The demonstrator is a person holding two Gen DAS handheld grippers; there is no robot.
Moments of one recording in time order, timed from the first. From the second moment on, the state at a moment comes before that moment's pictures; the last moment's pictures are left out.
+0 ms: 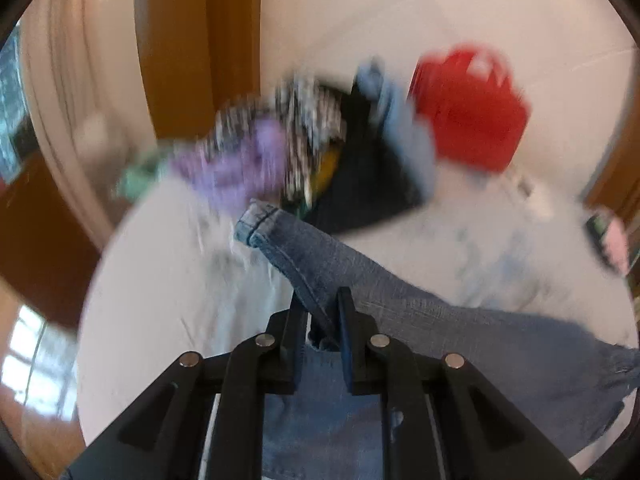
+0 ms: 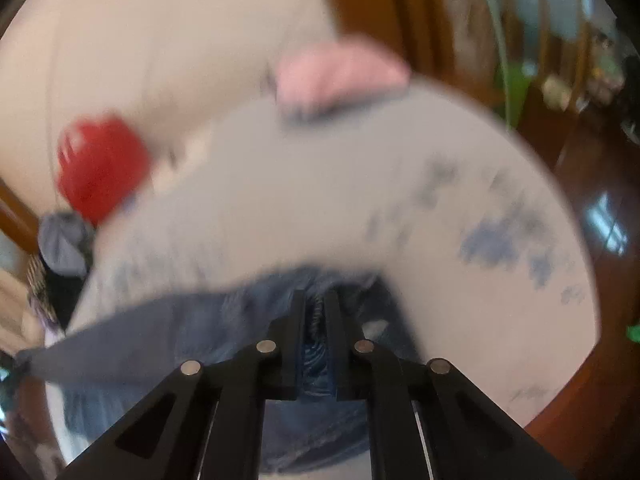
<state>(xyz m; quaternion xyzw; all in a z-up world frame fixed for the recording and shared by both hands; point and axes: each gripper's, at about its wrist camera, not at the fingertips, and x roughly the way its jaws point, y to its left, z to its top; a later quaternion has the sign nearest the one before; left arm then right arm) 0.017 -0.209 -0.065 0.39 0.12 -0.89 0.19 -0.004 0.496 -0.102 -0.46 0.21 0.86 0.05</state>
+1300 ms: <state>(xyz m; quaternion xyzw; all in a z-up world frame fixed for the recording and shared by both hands) 0.065 -0.244 -0.165 0.51 0.13 -0.82 0.23 -0.058 0.326 -0.118 -0.52 0.07 0.84 -0.12</state>
